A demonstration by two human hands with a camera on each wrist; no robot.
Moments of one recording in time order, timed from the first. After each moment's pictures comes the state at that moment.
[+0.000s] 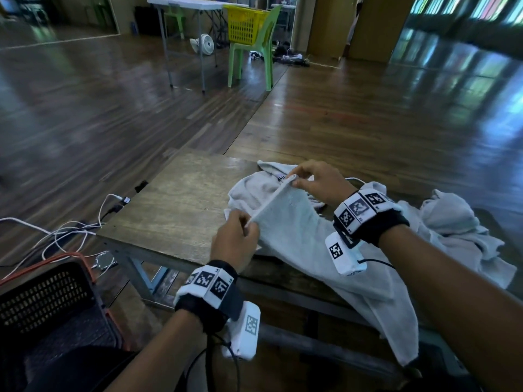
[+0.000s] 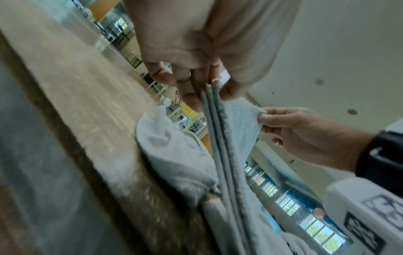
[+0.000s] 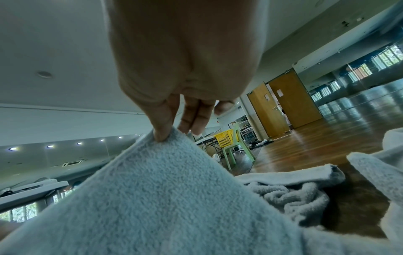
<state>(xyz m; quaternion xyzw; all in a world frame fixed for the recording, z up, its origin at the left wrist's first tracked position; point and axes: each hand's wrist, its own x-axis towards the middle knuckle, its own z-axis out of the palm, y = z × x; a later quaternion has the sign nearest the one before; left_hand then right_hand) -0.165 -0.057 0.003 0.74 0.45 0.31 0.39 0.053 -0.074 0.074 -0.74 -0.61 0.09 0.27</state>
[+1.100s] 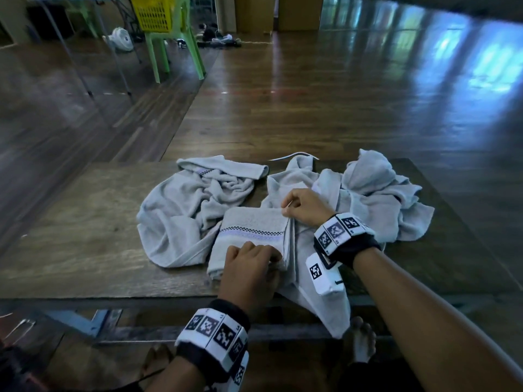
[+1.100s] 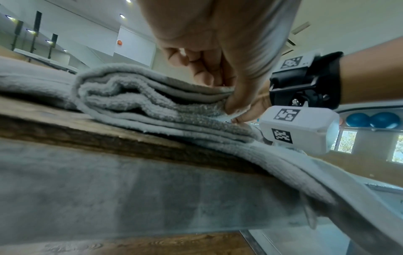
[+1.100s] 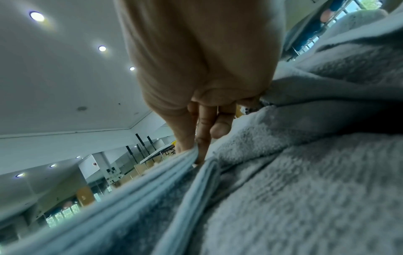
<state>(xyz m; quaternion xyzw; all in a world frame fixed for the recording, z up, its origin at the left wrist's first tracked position) -0.054 -0.164 -0.032 0.95 0.19 0.20 0.13 0.156 -0.186 -0.012 -0.84 -0.40 0.20 0.31</state>
